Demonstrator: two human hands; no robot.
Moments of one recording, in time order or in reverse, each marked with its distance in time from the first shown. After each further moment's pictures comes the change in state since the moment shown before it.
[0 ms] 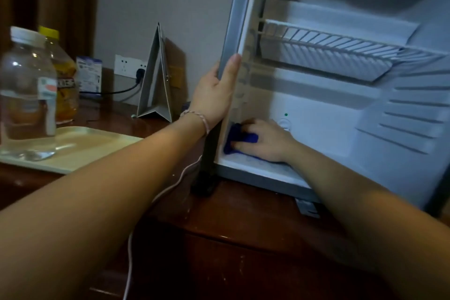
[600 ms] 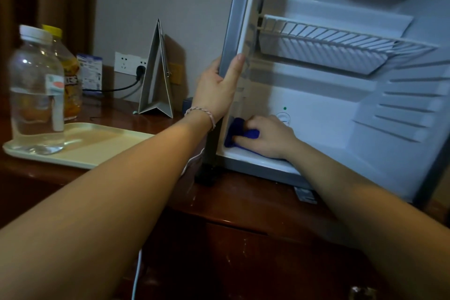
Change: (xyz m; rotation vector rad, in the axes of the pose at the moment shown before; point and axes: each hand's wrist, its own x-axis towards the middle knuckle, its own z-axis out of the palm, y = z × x) left_hand -0.003 -0.005 0.002 0.022 0.067 0.065; right_hand -0.018 -0.017 -0.003 0.034 0.058 0.008
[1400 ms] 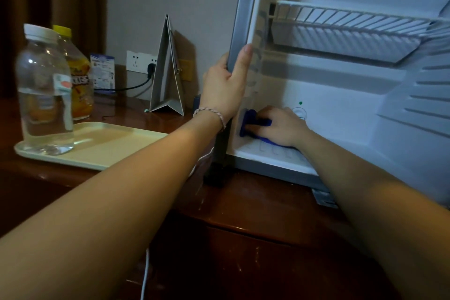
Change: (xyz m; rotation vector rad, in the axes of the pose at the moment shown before) left_hand 0.000 -0.007 0.003 0.077 0.073 0.030; right_hand 0.037 0.030 0.016 0.061 0.025 0.050
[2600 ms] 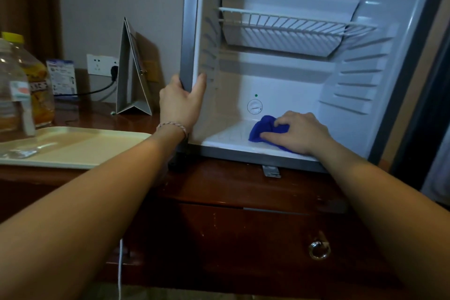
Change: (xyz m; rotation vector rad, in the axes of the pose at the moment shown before) left_hand -0.035 0.001 0.002 0.141 0.079 -0.111; right_hand -0.130 0.039 -0.064 -0.150 0.001 0.356
